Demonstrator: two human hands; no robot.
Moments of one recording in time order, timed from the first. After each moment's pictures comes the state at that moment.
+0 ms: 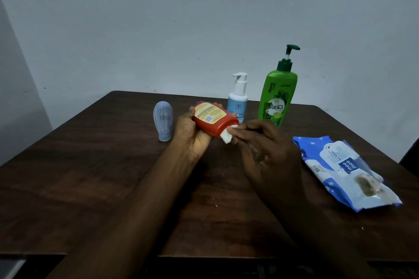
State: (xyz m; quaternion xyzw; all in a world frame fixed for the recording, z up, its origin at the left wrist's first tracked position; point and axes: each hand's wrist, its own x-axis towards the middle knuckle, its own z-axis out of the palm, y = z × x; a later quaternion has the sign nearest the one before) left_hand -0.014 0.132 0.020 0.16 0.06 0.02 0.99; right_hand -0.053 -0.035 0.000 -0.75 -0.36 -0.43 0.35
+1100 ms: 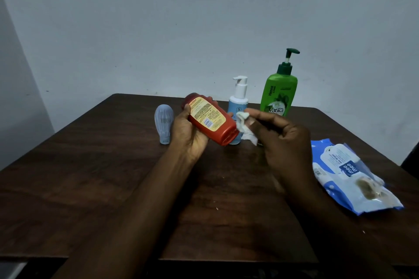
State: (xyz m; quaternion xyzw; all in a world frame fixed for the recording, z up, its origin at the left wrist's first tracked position) left_hand -0.019 0.134 0.025 0.15 0.02 0.05 0.99; right_hand -0.051 -0.027 0.037 -0.64 -0.18 -0.15 0.73
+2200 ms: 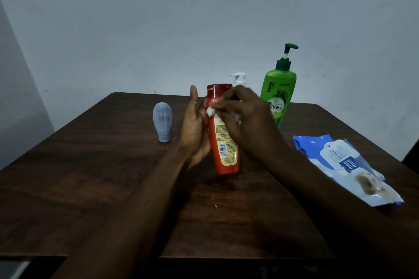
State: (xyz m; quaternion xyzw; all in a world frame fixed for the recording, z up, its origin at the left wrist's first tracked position) left_hand -0.019 0.129 0.017 0.45 -0.11 0.03 0.89; right_hand 0.005 -0.005 0.041 -0.76 -0.43 -0.38 0.30
